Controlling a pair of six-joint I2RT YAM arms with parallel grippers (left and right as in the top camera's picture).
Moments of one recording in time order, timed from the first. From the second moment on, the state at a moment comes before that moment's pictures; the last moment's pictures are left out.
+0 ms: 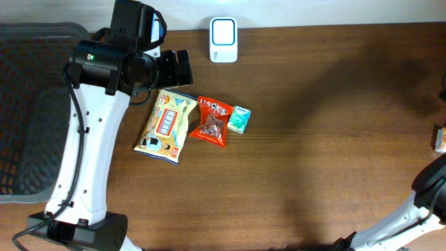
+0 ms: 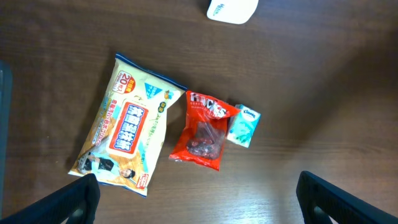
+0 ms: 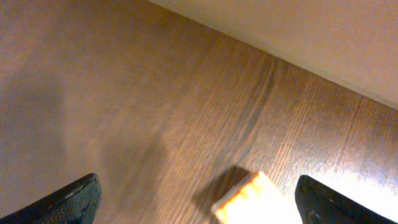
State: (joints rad) left arm -0.25 1.77 2.11 -1.37 0.09 -0.36; right arm -0.74 2.08 1.67 -0.47 0.18 0.29
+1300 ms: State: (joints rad) left arm -0.25 1.77 2.11 -1.37 0.09 -0.36; right arm 0.40 2.14 1.59 -0.95 -0.01 0.39
